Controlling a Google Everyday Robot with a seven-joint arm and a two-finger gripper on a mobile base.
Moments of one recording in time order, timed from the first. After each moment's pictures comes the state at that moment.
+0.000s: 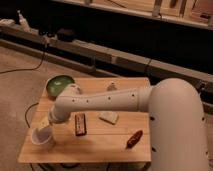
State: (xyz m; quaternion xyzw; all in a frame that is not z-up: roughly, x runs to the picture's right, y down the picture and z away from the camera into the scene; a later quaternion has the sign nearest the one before) arm -0.267 0.187 0.754 0.03 -0.42 -0.72 0.55
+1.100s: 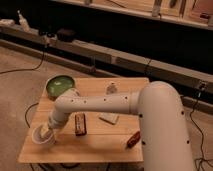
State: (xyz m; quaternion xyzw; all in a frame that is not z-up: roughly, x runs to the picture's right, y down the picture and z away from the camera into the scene) arm -0.283 0.231 0.780 0.01 -0.48 -0.72 0.49
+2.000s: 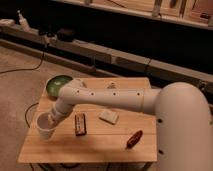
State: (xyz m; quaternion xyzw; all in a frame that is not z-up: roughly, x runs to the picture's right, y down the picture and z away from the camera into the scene) arm -0.242 0.163 0.724 0.07 -0.46 -0.74 0.48
